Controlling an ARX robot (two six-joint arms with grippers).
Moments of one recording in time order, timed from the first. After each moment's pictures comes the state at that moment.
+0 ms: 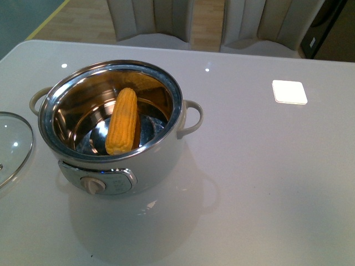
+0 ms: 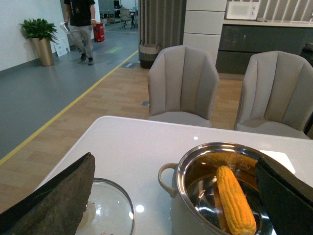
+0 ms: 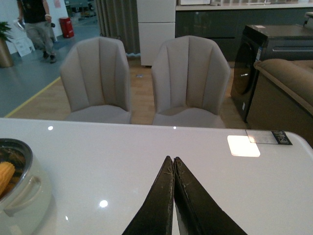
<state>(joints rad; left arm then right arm) 0.00 0.01 0.01 0.00 0.00 0.00 0.00 0.23 0.02 0.23 0.00 0.01</state>
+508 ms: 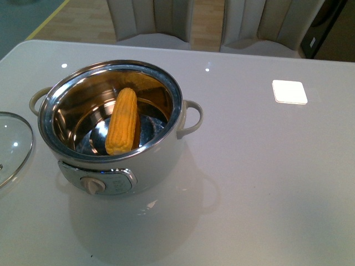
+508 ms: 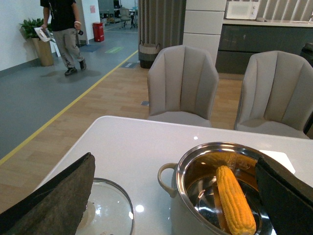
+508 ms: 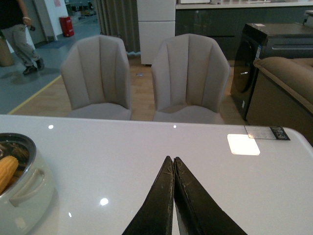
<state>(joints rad) 0.00 0.01 0.01 0.00 0.00 0.00 0.00 0.01 0.02 0.00 0.00 0.01</state>
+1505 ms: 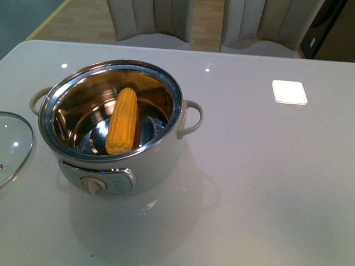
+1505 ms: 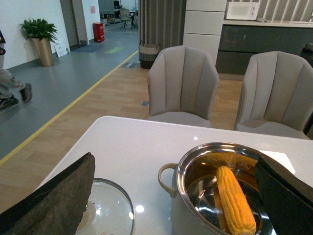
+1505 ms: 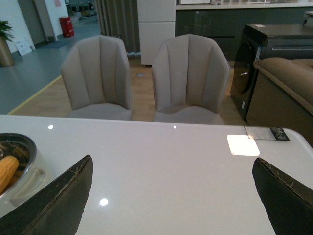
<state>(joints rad) 0.00 0.01 0.01 0.00 0.00 0.00 0.00 0.01 0.02 0.00 0.00 0.00</state>
